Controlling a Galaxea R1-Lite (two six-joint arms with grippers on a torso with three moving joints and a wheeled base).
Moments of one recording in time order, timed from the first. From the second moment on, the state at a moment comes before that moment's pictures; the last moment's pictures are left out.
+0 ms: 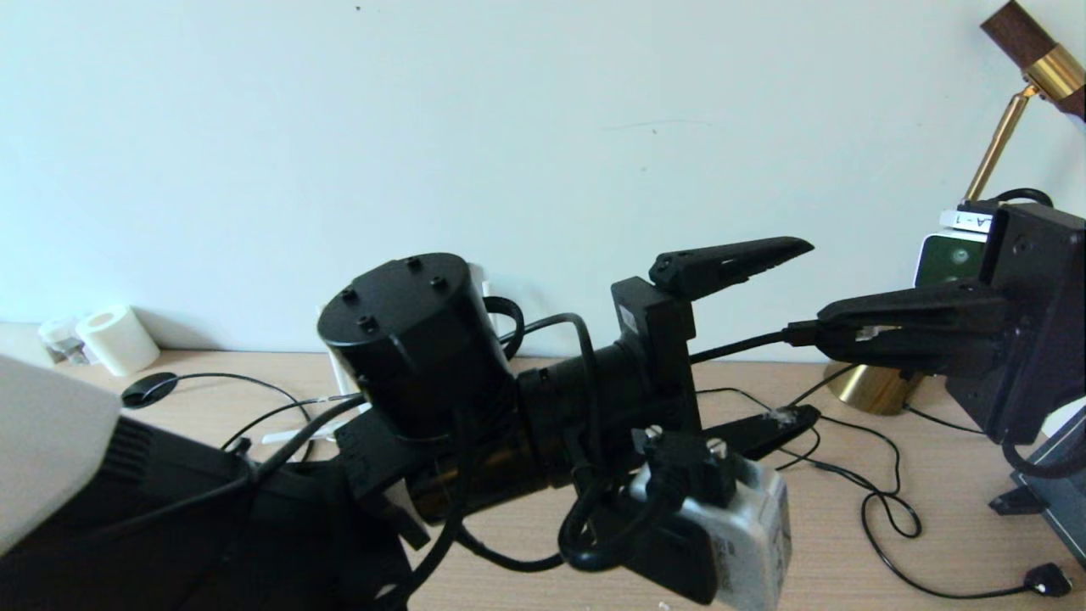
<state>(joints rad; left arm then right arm) -0.94 1.86 -0.96 -1.19 -0.41 1.31 0.26 1.33 -1.06 0.02 1.05 1.33</state>
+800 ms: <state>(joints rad) -0.86 1.91 -1.05 -1.24 -0.57 1.35 0.25 1.34 -1.05 0.00 1.05 1.33</state>
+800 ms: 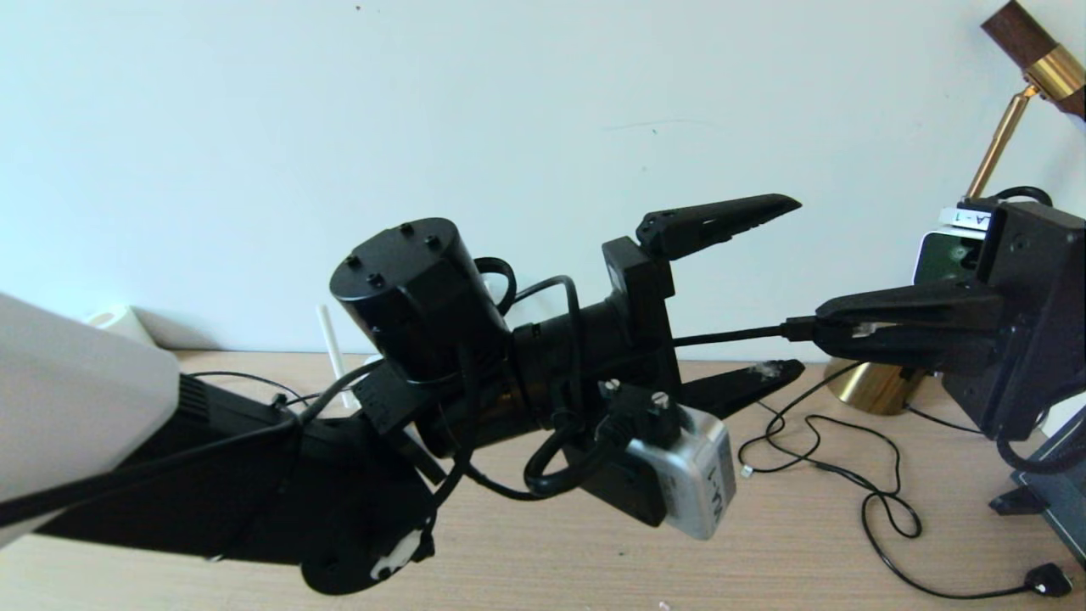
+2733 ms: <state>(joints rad) -0.89 1.90 -1.02 -1.23 -0.60 1.35 0.25 1.35 -1.05 -0.01 1.05 1.32</state>
